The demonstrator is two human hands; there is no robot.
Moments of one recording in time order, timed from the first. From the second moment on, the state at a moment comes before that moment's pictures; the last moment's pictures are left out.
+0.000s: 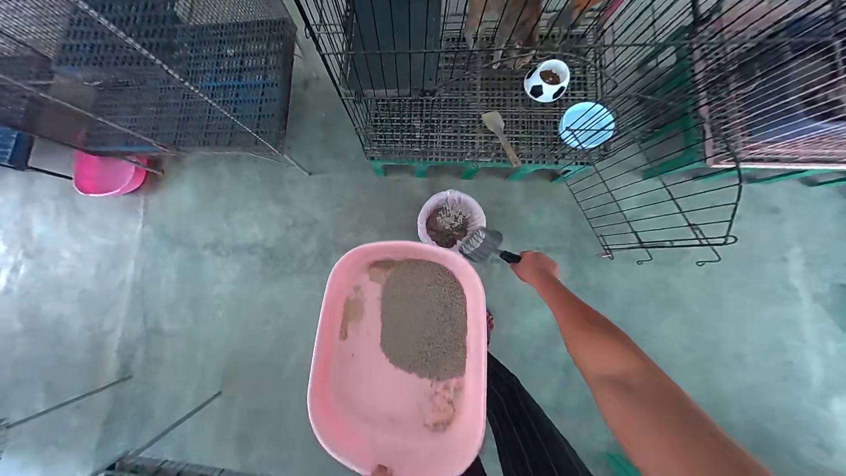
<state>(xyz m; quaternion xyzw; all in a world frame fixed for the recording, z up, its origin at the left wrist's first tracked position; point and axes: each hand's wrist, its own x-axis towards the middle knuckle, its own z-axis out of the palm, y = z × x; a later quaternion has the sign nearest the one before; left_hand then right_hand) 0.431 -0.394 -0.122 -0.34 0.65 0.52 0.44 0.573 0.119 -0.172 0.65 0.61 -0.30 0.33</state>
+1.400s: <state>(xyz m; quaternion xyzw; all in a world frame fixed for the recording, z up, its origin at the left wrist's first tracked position) 0.317 -0.018 -0.131 -0.21 0.67 0.38 0.60 0.727 0.053 -0.065 0.83 0.34 -0.39 0.21</state>
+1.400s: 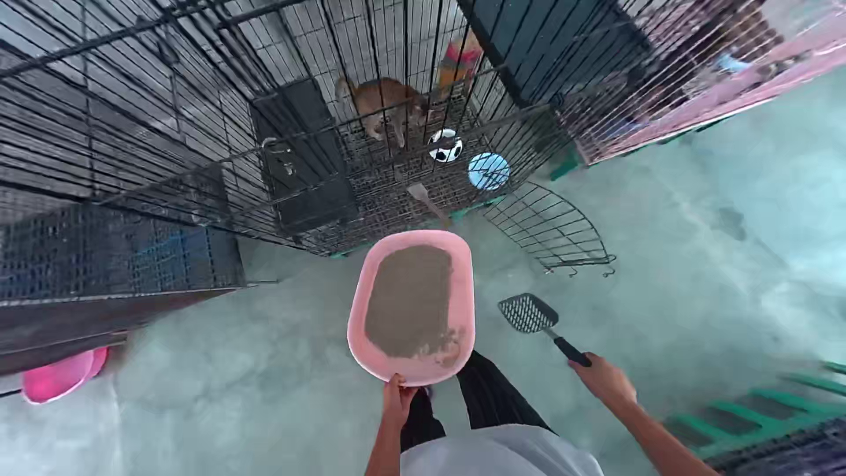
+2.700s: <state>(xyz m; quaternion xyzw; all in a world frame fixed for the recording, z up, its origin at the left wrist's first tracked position) 0.345 -0.132 -0.026 -0.03 0.66 0.58 0.48 0.678 0.087 0.061 0.66 0.65 -0.38 -0.02</state>
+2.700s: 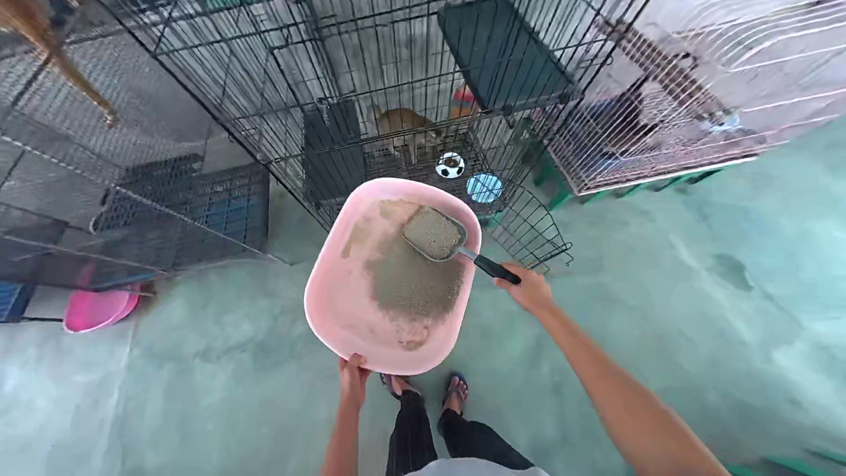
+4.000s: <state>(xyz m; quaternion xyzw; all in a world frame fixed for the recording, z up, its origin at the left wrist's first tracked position) 0.323 -0.278 -0.177 -0.26 0.70 0.49 0.46 0.564 0.054 -0.129 0.68 0.62 -0.38 0.15</state>
